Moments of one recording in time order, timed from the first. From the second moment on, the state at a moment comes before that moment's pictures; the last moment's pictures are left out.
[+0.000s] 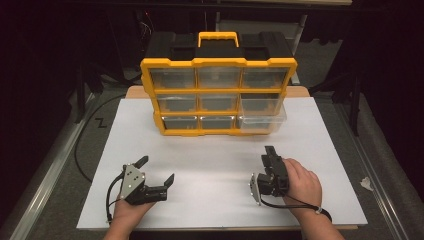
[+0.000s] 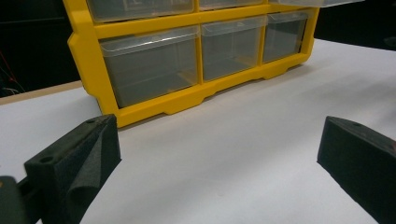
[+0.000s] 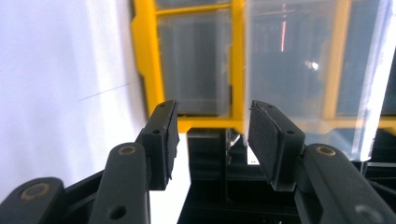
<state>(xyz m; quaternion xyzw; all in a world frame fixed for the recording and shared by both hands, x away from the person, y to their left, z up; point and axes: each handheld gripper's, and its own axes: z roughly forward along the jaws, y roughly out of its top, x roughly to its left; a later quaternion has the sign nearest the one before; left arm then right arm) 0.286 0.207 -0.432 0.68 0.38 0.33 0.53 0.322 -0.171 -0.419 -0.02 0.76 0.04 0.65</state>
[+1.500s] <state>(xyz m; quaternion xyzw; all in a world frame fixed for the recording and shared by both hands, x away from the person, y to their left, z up) 0.289 0.205 -0.434 0.69 0.37 0.32 0.53 0.322 -0.209 -0.443 0.00 0.80 0.03 0.61</state>
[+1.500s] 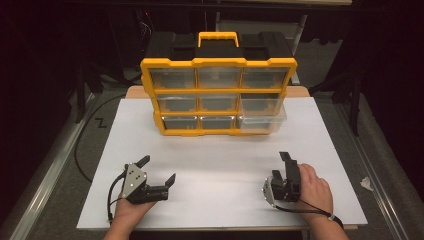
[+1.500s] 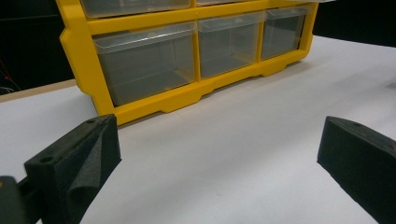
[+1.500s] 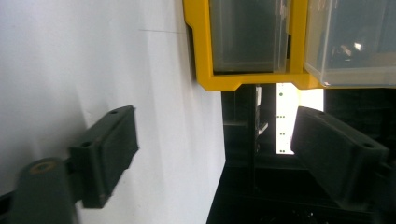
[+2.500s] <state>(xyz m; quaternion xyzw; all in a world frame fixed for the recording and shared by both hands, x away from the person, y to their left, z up) 0.290 0.206 -0.434 0.69 0.38 0.33 0.53 0.333 -0.236 -0.438 0.21 0.80 0.20 0.52</state>
